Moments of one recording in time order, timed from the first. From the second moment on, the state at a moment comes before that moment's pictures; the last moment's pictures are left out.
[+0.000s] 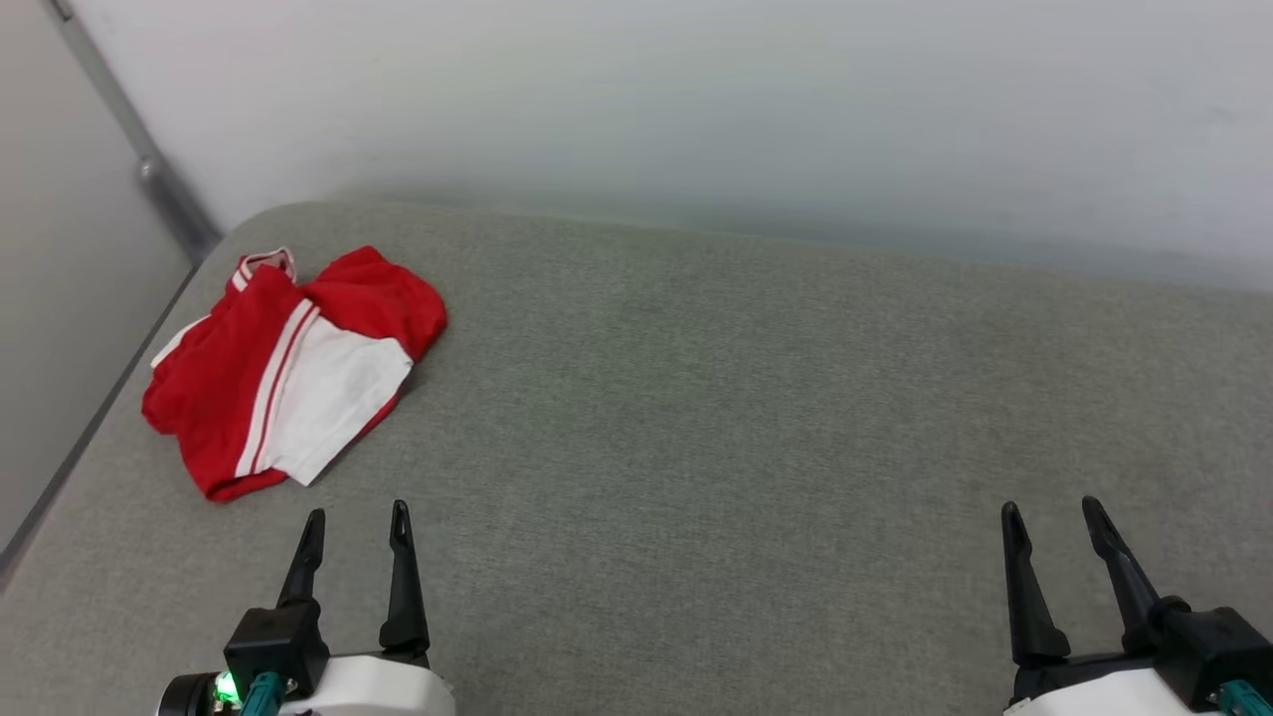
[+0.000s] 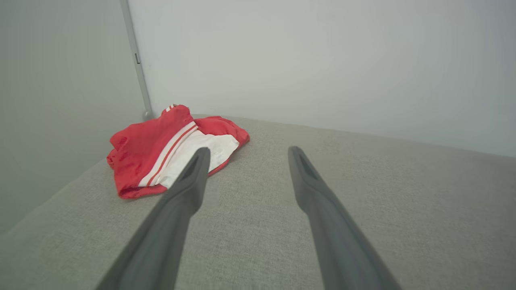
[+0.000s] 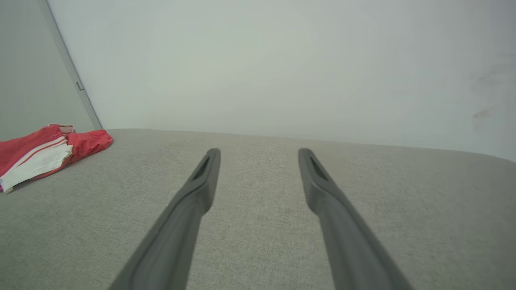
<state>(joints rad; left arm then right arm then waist) 0.06 0.05 -0.03 0.07 -0.13 0.08 -0.26 0.10 -0.05 -0.04 0.04 0.11 0.13 -0.26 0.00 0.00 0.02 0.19</state>
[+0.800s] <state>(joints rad) 0.06 0.05 0.02 0.07 -0.16 0.09 -0.26 0.10 -0.05 -0.02 0.03 0.09 0.13 -0.26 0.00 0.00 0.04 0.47</state>
